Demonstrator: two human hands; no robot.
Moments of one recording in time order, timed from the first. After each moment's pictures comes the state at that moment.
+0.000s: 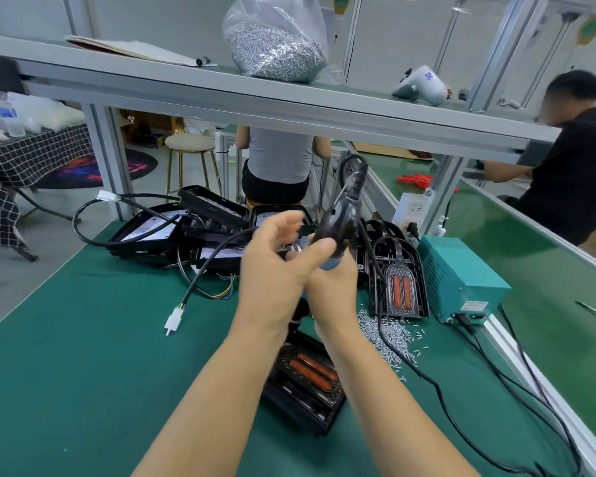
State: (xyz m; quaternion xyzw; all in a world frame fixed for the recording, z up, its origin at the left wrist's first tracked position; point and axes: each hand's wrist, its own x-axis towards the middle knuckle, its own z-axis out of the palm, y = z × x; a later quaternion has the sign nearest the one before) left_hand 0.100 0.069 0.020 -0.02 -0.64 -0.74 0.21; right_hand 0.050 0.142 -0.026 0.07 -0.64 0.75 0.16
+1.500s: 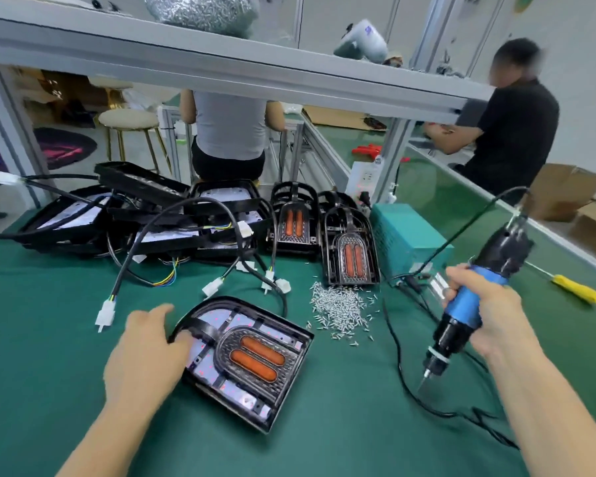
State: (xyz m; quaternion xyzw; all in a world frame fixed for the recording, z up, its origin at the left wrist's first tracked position) left_hand 0.124 0.007 -0.089 0.19 -0.93 -0.31 0.06; right_hand 0.109 0.376 -0.021 -0.16 -0.58 0.78 0.17
